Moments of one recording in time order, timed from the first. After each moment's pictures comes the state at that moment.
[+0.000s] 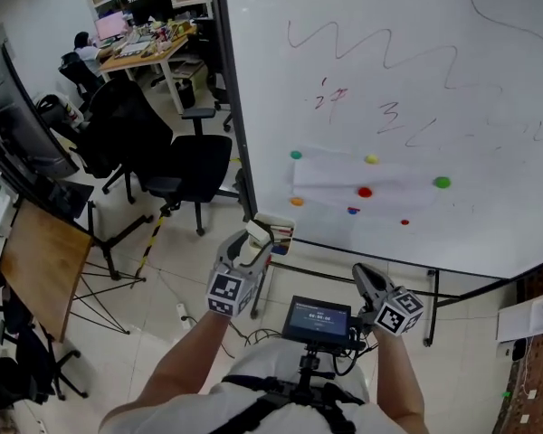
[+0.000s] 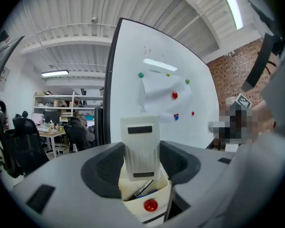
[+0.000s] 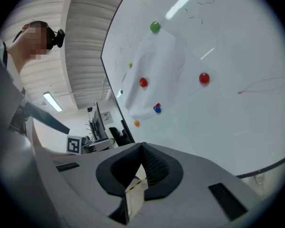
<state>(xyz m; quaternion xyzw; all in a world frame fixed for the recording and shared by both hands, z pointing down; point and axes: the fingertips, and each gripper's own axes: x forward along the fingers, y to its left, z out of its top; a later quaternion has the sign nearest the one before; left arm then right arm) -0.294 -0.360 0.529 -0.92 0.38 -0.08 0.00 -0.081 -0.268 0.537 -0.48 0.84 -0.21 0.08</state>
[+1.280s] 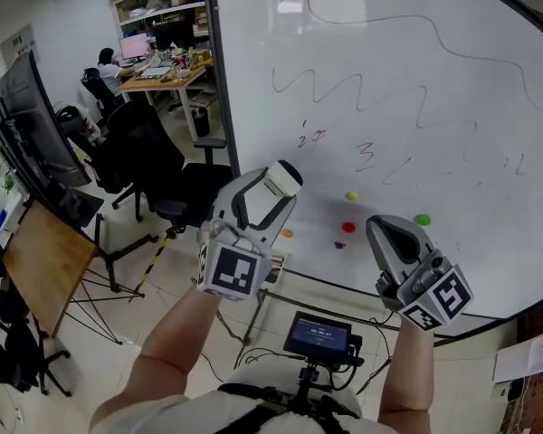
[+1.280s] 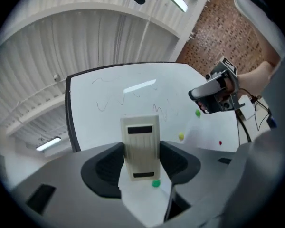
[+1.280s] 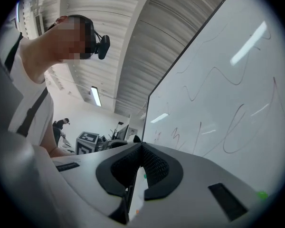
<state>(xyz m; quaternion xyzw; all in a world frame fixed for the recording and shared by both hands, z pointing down) -0.212 -0.366 0.248 -0.86 0.41 -0.08 0.30 -0.091 -0.281 0.222 -0.37 0.91 0.14 0.11</state>
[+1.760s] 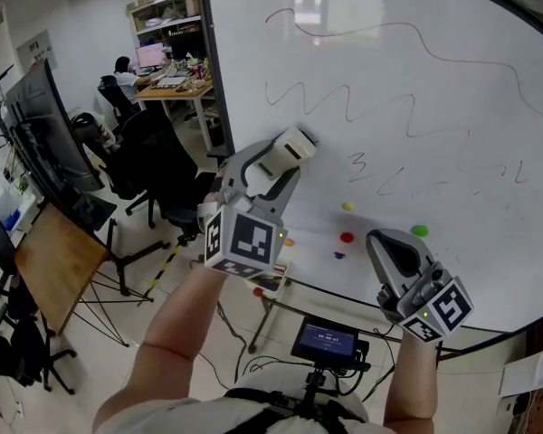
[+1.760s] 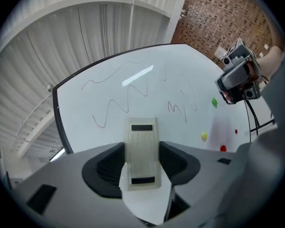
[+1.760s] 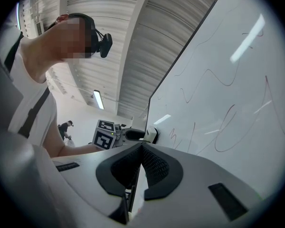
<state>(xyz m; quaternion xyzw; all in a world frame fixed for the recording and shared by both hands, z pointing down) -0.190 -0.399 0.198 -0.81 0.46 -0.15 0.35 -0.072 -0.272 0.223 -0.35 0.92 0.14 0.13</state>
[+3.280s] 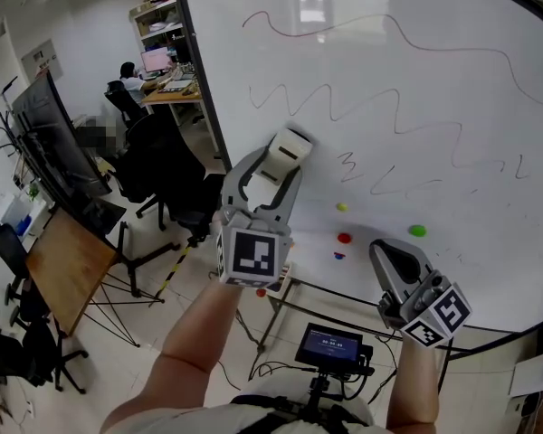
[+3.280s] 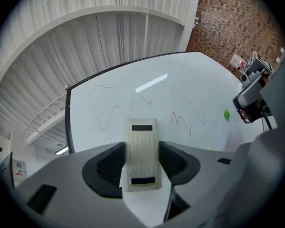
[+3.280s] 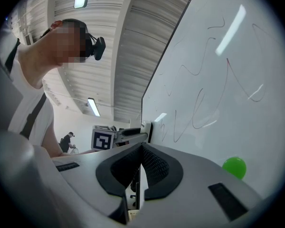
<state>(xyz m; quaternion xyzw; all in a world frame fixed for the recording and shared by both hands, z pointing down) -0.169 -0.390 0.192 -0.80 0.50 -0.06 0.33 -0.038 -0.277 0.250 -0.35 0.92 0.07 0.16</state>
